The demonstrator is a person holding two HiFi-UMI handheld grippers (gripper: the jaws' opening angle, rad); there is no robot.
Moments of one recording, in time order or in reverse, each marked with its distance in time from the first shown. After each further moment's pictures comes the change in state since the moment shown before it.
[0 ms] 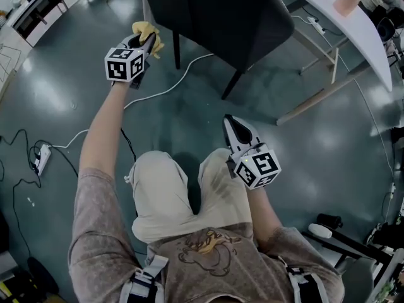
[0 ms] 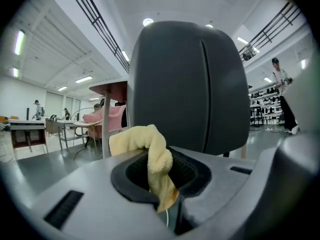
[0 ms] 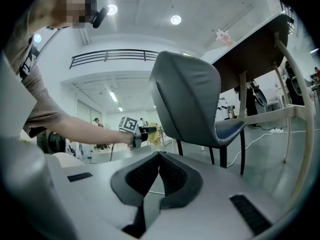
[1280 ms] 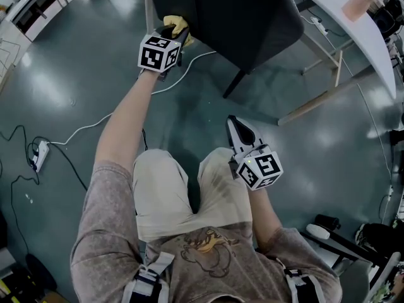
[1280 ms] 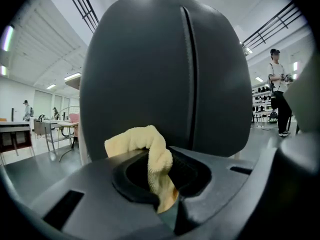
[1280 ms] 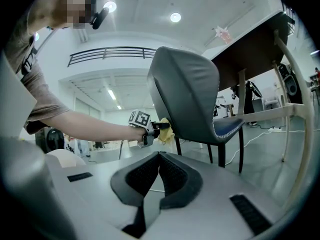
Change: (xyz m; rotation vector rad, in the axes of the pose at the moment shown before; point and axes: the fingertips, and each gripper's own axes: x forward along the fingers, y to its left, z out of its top) left arm 0.066 -0.068 0.003 0.029 0.030 -0.091; right arm 0.006 -0.007 -0.010 0.004 0.025 -0.016
